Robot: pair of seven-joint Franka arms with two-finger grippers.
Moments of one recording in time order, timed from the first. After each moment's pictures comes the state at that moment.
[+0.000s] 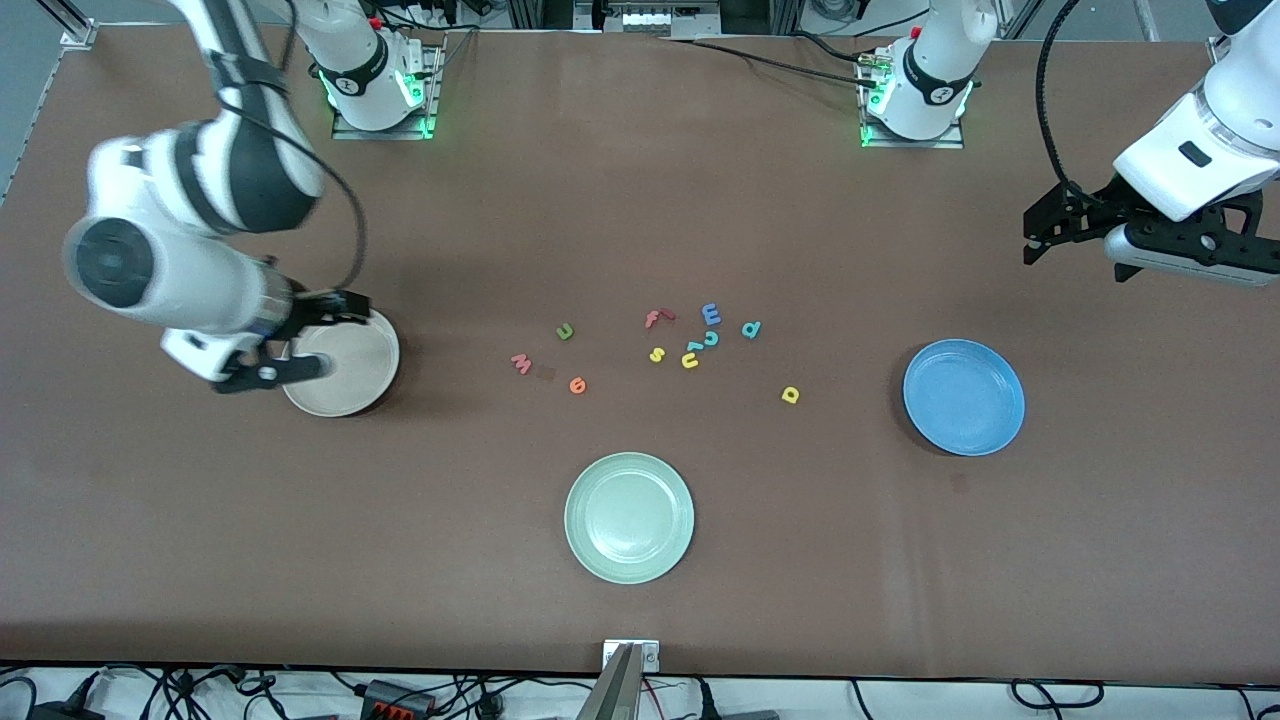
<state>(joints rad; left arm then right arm) 0.01 -0.03 -0.12 -1.66 -0.01 1.65 0.08 0.27 0.32 -0.01 -1.73 0.03 1.84 0.04</state>
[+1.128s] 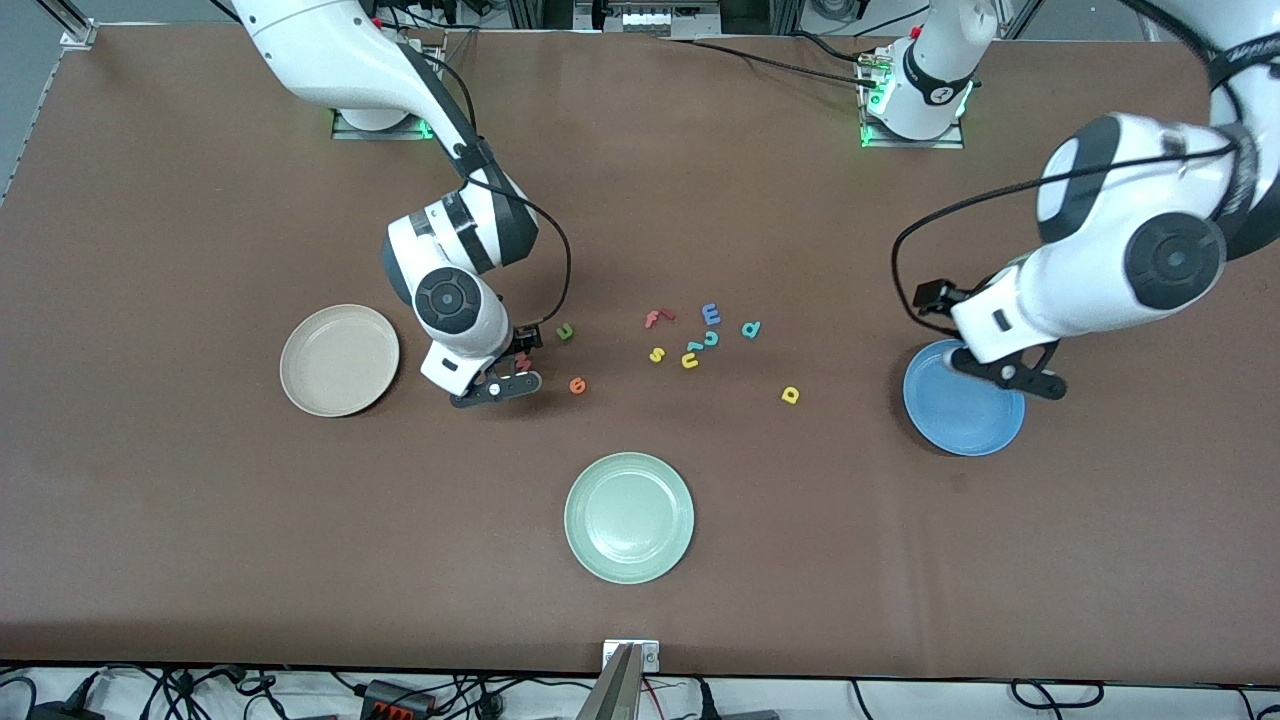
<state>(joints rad) -0.08 0.31 -0.13 -1.63 -0.01 1.70 0.08 0.53 0.61 -0.03 -1.72 0.03 2.18 0.23</state>
